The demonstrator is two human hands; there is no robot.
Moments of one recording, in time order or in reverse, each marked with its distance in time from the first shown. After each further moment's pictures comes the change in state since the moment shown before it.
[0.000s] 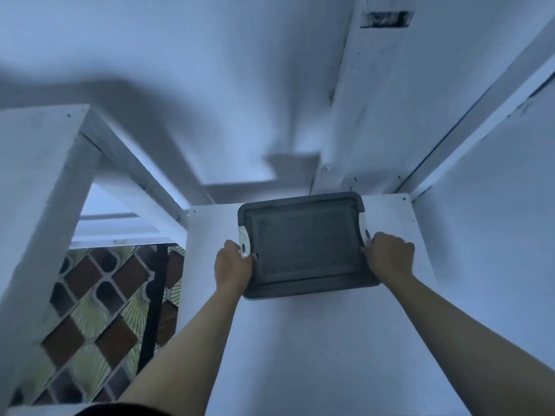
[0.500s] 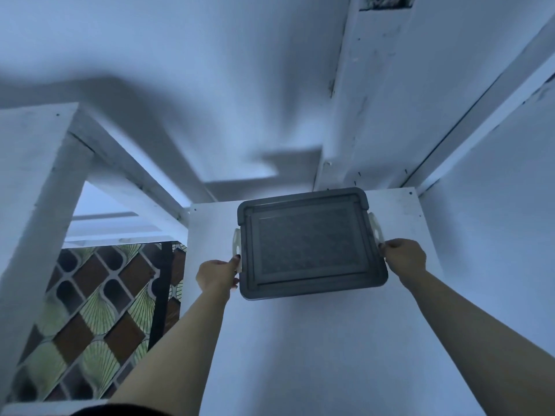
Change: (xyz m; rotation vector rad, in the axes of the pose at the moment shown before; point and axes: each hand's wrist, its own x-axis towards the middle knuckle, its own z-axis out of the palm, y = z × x) left_hand 0.010 -0.029 -0.003 -0.336 0.076 -0.355; right_hand 0.011 0.027 0.025 0.739 -0.146 0.273
